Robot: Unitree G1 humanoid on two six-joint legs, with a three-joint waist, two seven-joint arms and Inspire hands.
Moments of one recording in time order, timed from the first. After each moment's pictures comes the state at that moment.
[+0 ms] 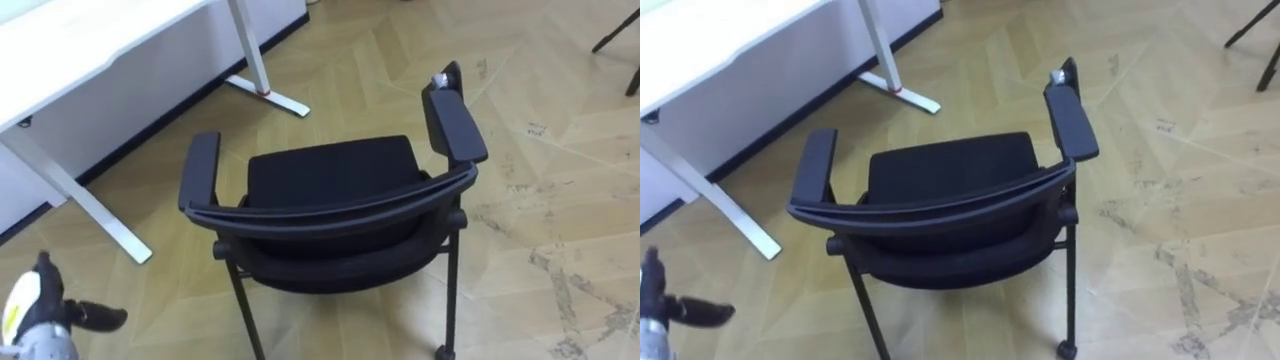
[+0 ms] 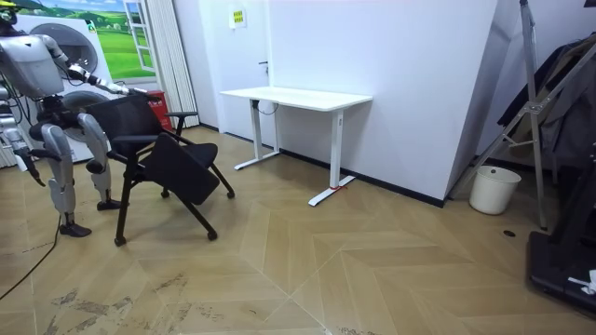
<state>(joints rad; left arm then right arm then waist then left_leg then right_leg) -0.04 0.38 0.23 0.72 0.43 0.04 0.27 0.12 -0.27 -0.24 1.24 0.34 0.06 0.03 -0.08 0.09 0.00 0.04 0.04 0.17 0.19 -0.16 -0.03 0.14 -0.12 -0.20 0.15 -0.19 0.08</state>
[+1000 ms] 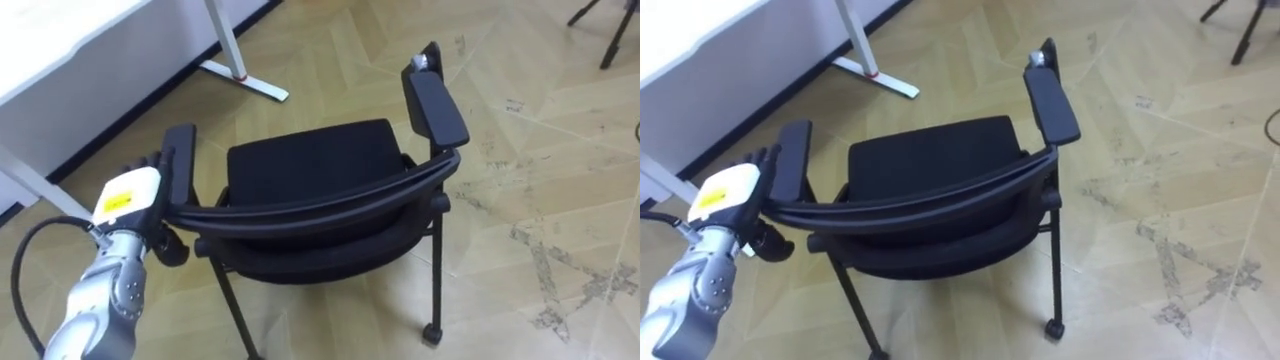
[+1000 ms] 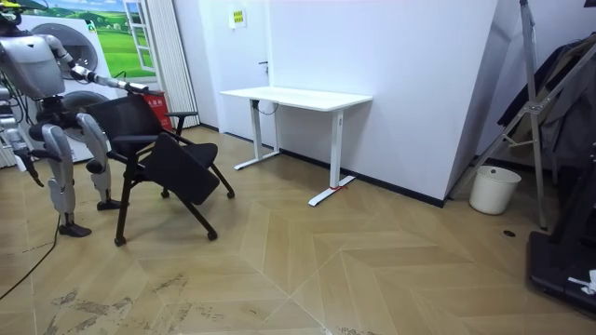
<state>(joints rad) -0.07 0.37 -0.10 0.26 0.89 0.18 -0.03 0.07 -0.27 -0.16 1.28 0.39 0.06 0.03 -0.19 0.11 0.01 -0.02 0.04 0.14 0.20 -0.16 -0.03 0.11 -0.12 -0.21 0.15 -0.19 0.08</state>
